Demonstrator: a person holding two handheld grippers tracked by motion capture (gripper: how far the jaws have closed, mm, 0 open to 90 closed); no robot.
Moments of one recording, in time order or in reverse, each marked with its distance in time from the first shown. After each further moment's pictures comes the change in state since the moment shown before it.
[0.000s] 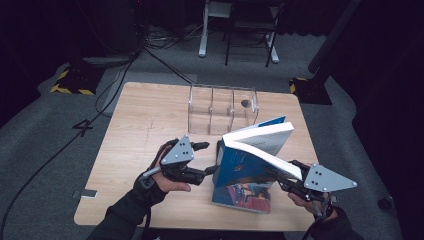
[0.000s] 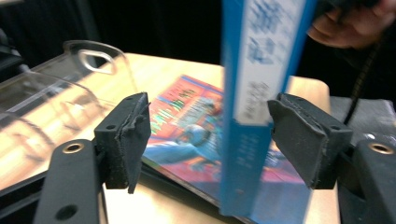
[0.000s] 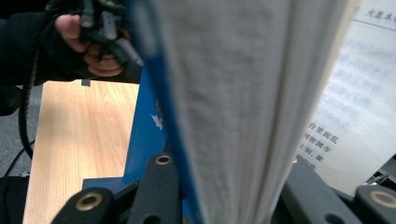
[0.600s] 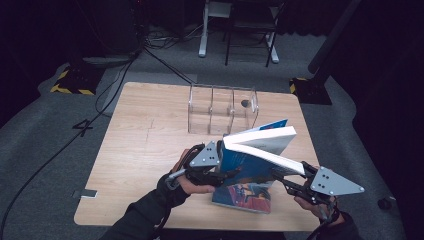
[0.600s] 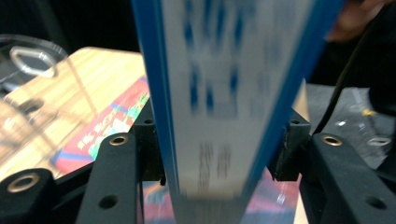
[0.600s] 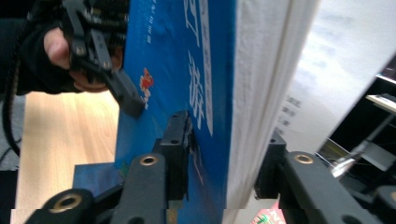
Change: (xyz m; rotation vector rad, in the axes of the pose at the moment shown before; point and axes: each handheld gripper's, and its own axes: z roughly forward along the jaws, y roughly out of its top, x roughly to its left) left arm -0.012 0.017 0.047 0.014 -0.109 0.005; right arm 0.000 -0.010 -0.017 0.028 -0.067 0.014
